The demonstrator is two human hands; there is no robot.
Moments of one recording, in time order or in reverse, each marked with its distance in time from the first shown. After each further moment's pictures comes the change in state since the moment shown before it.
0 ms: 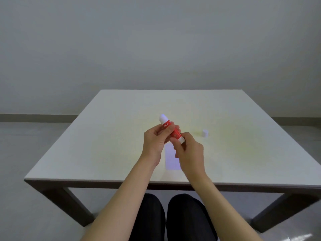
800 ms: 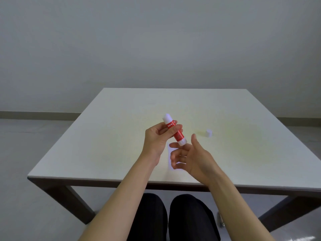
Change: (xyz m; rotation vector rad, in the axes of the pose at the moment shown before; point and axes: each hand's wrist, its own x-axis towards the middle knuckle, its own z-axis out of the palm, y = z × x) left_hand -0.007 0.012 -0.002 0.046 -0.017 0.012; right_hand 0.007 0.015 -0.017 0.756 -0.505 0.545
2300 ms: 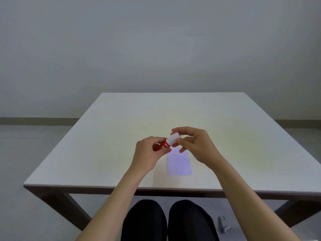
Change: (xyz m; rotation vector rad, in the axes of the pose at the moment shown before) left_hand -0.003 -0.006 -0.028 0.873 0.020 0.153; right_hand 0.013 -0.043 -0.004 -0.759 0.122 -0.475
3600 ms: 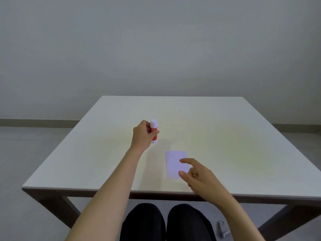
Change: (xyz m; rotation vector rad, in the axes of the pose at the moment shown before) left_hand 0.078 -0.031 -0.003 -0.006 0.135 -0.149; right_hand -0.071 0.023 0.010 -0.198 -0.113 0.255
